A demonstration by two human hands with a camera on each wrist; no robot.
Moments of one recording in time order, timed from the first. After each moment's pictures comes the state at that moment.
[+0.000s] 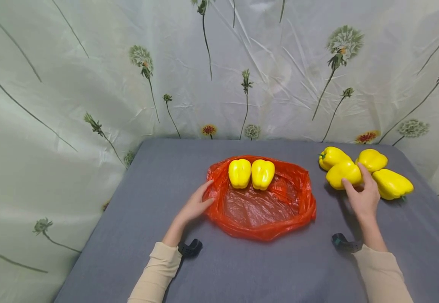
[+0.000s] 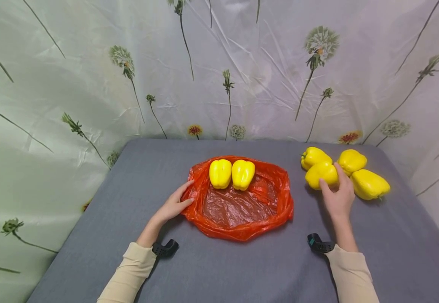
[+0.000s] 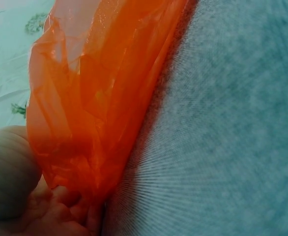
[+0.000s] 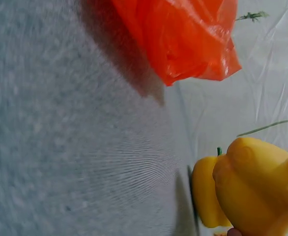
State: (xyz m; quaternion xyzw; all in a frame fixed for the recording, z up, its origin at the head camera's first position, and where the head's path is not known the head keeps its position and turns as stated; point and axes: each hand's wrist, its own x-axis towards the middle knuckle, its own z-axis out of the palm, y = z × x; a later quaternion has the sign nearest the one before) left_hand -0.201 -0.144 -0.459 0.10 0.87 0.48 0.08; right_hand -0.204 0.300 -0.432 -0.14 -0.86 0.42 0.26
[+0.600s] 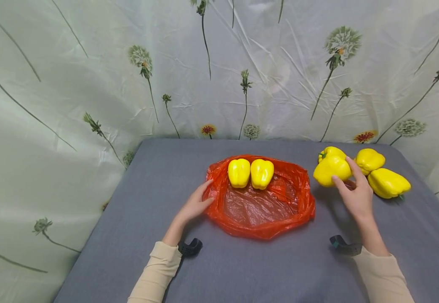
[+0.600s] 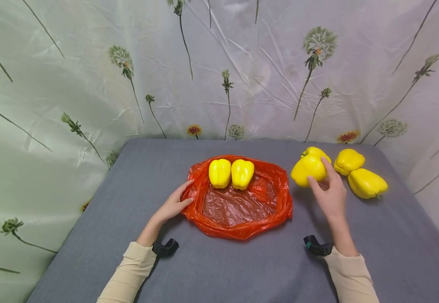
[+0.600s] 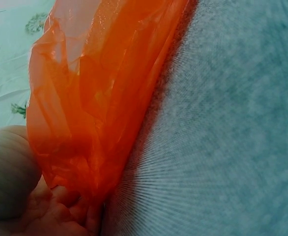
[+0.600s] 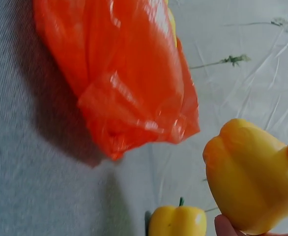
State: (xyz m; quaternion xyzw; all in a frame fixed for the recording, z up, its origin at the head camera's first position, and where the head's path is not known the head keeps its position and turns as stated) left_hand -0.203 -0.145 -0.463 0.11 0.87 0.47 0.07; right_hand -0.189 0.278 -0.403 -0.07 -0.87 0.45 0.21
